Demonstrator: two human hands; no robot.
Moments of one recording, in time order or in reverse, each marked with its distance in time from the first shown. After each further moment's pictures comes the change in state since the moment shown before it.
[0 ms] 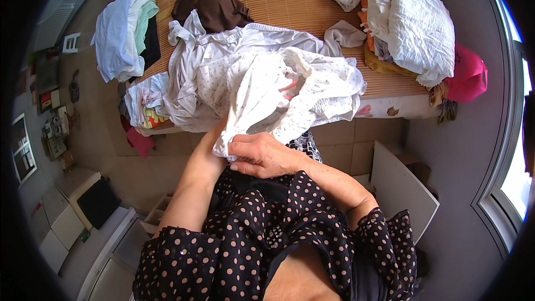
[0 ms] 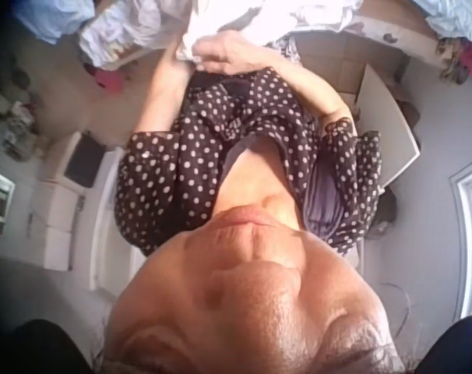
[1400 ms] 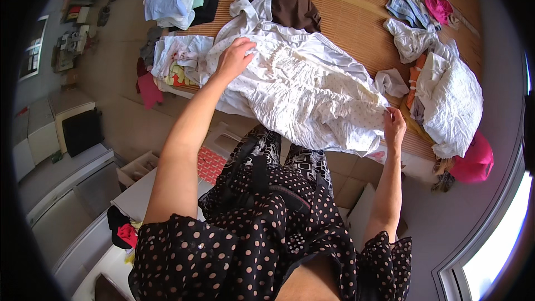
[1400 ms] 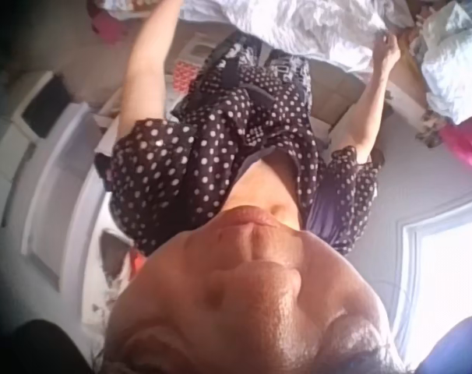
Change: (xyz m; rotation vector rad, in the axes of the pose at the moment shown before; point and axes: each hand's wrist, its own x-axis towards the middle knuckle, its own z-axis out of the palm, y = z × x) left_hand -0.039 -0.020 -0.189 1.025 0.682 0.337; right_hand -0.089 0.122 -0.188 -0.738 0.774 0.593
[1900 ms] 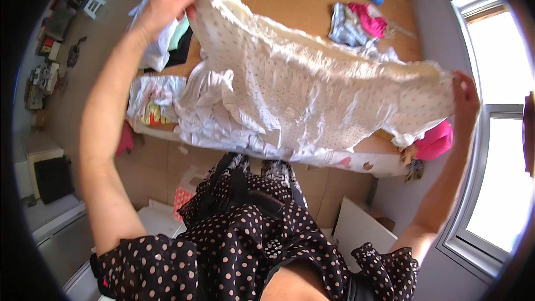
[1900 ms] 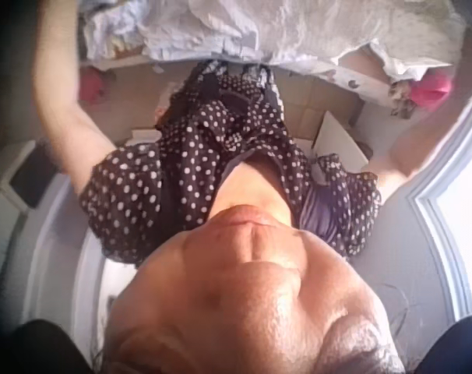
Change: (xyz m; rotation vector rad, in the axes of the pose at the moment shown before) left_hand 0.088 0.132 -0.251 -0.520 -0.064 0.130; right_hand -0.006 -0.212 -0.269 -0.225 0.442 -0.294
